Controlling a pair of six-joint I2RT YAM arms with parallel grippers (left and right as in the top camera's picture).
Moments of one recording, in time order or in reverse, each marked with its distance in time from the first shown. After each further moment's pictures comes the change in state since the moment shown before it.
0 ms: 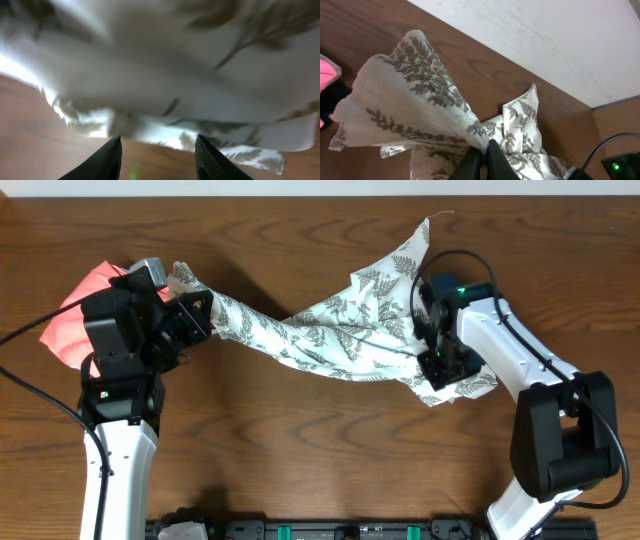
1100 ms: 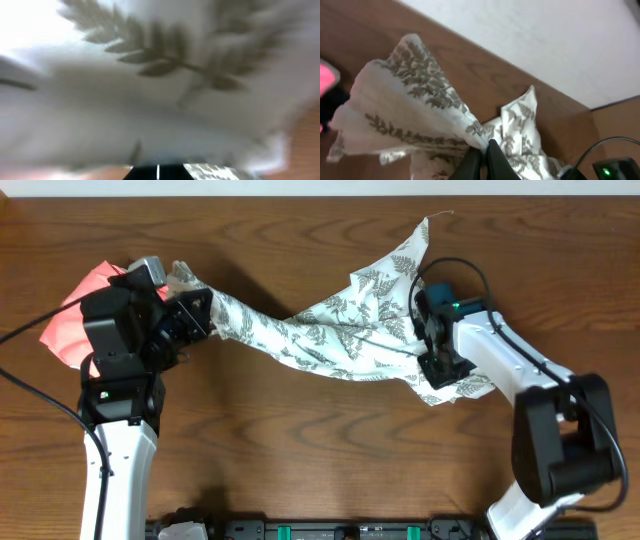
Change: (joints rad) left arm 0.000 -0.007 0.000 0.053 0.000 0.000; right arm 0.014 -0.044 -0.090 0.208 0.122 0.034
